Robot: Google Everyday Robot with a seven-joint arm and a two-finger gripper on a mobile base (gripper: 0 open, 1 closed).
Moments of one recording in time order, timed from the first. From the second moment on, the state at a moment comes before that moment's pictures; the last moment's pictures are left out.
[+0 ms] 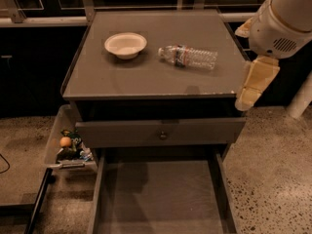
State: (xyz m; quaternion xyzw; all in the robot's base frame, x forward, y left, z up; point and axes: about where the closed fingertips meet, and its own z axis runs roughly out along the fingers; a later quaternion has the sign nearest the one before) arm 0.502 -0.193 0.964 -0.62 0.76 -0.04 0.20
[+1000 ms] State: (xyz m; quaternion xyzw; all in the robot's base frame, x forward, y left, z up) arm 0.571 -0.186 0.957 -0.64 0.73 -0.04 0.25
